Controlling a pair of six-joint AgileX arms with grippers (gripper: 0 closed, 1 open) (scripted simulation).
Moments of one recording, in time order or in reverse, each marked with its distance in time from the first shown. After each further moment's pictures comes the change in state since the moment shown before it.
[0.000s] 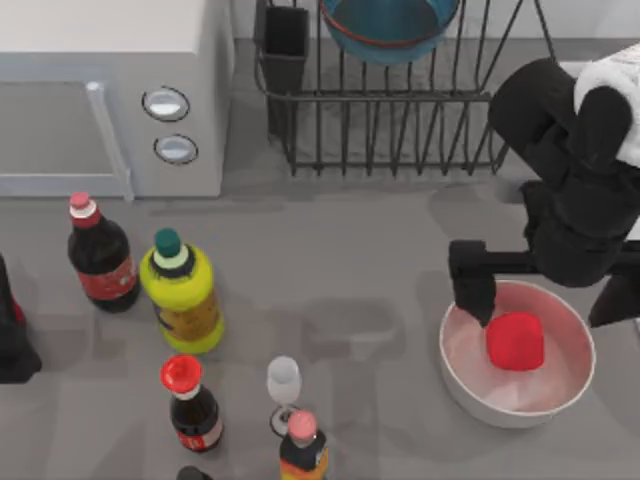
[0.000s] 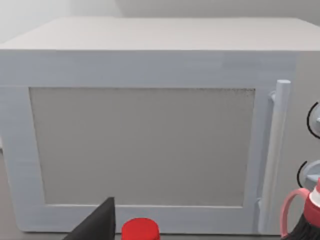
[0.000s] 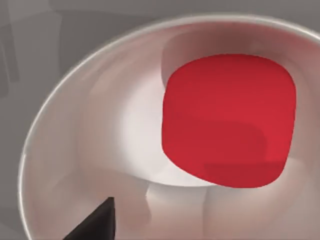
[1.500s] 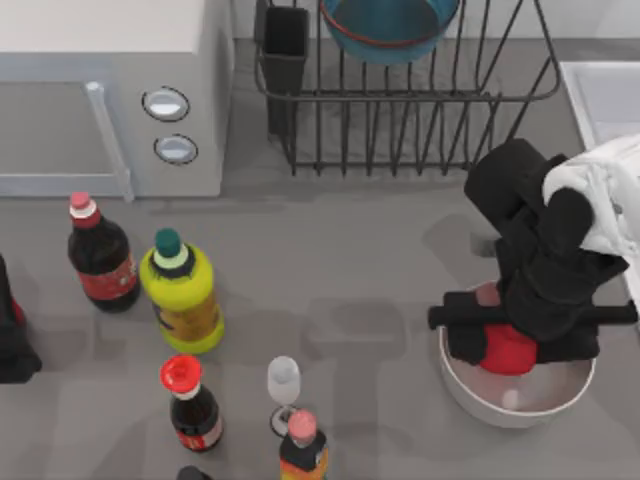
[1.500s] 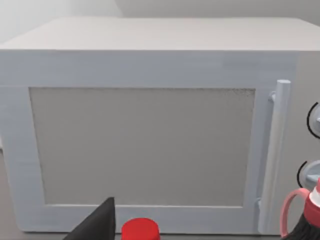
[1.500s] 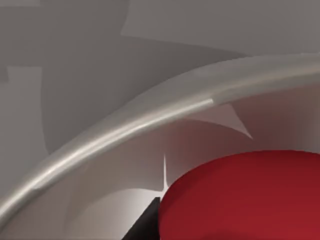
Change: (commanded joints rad) left arm 0.000 0.000 0.000 0.000 0.000 0.000; right arm 0.008 0.175 -0.223 0.397 0.001 0.005
